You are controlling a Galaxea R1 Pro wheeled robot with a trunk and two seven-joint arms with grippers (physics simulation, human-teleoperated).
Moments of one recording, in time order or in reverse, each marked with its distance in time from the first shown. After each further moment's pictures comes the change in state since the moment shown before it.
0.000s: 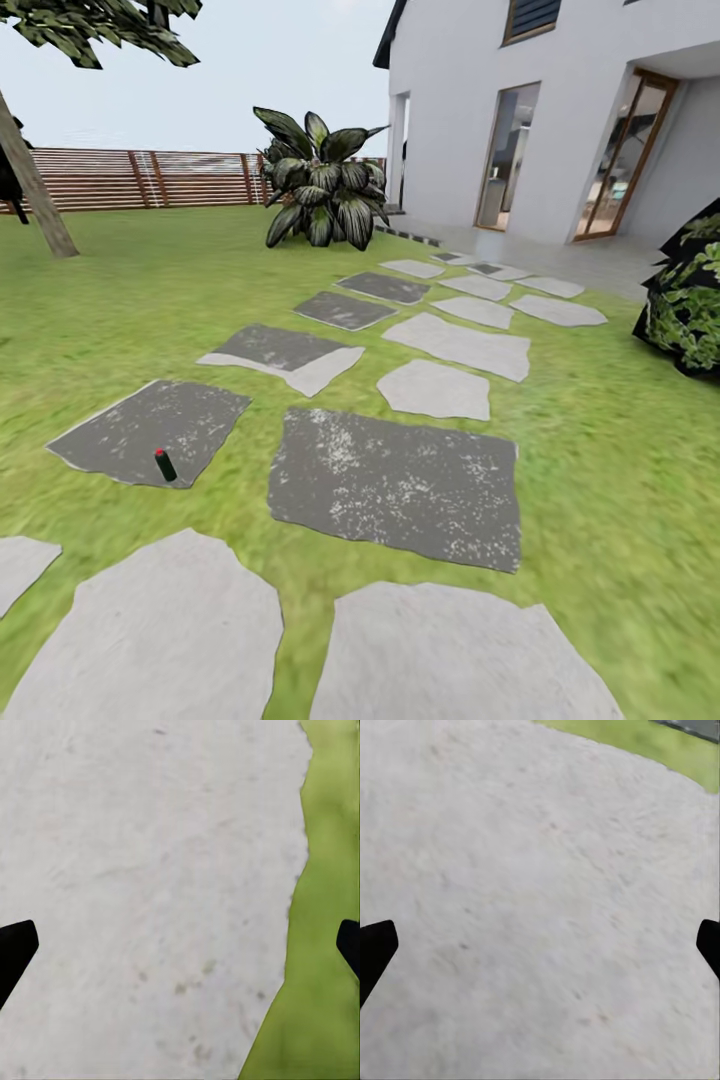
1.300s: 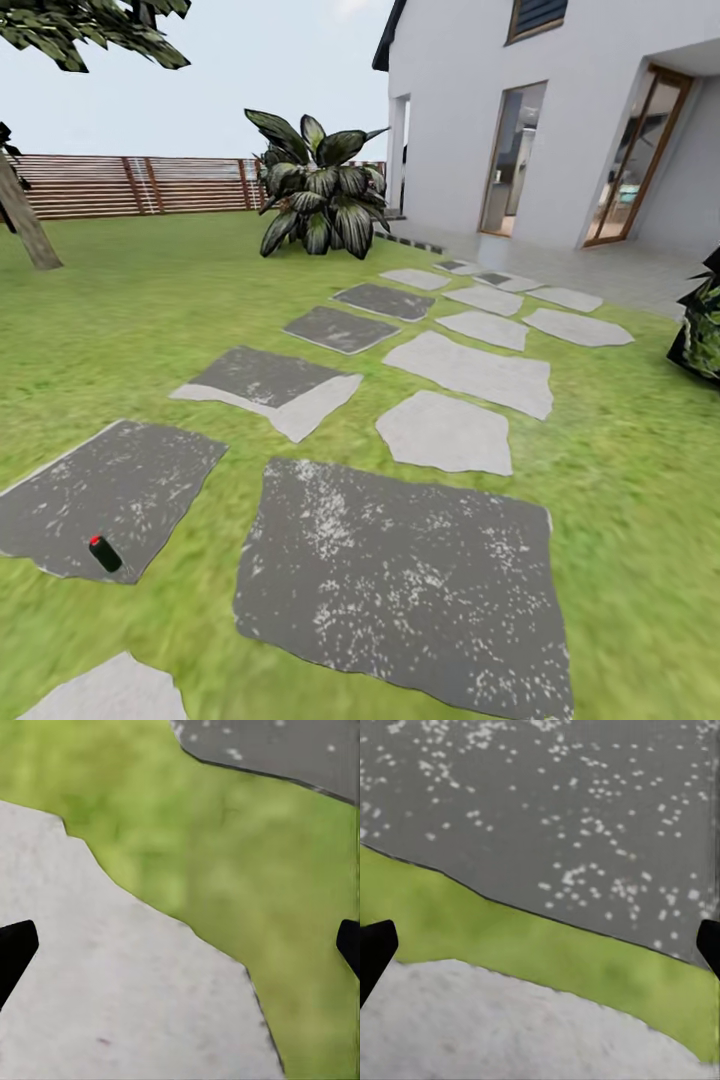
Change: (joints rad) left arm 0.000 -0.001 -0.002 0.000 -0.001 0.000 0.000; right arm 0.000 -0.003 0.001 0.003 0.002 0.000 0.001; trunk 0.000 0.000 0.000
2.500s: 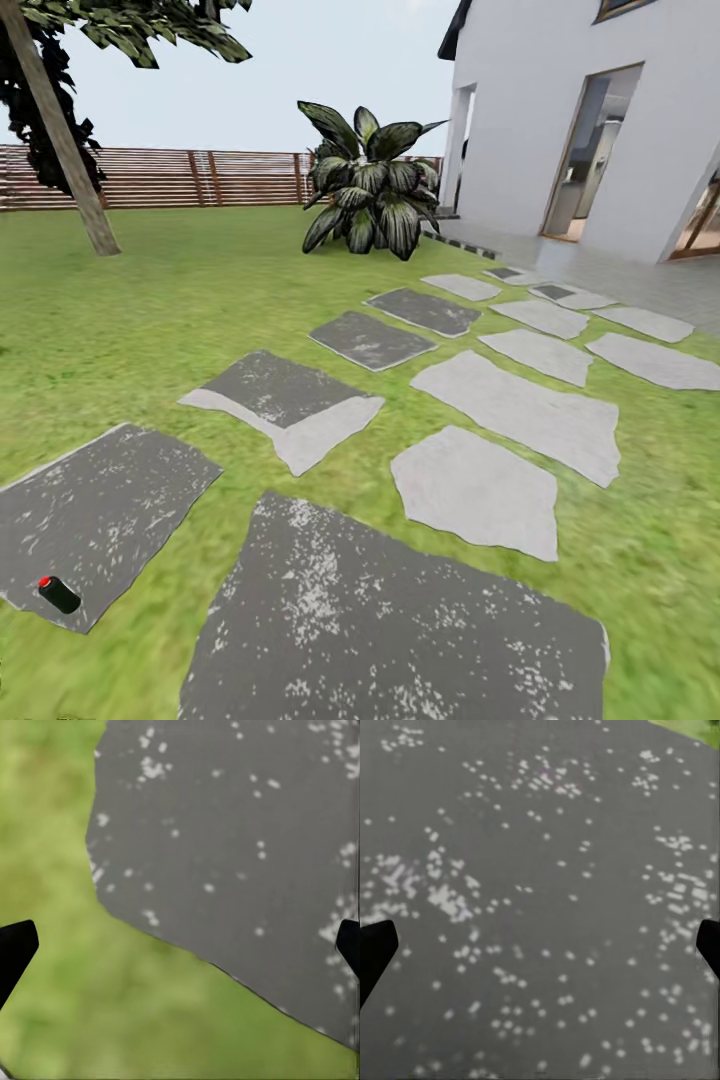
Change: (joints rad) left arm 0.000 0.000 0.000 0.000 0.000 0.000 0.000; right arm 0.000 0.003 0.000 -0.001 -0.001 0.000 0.000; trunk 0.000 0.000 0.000
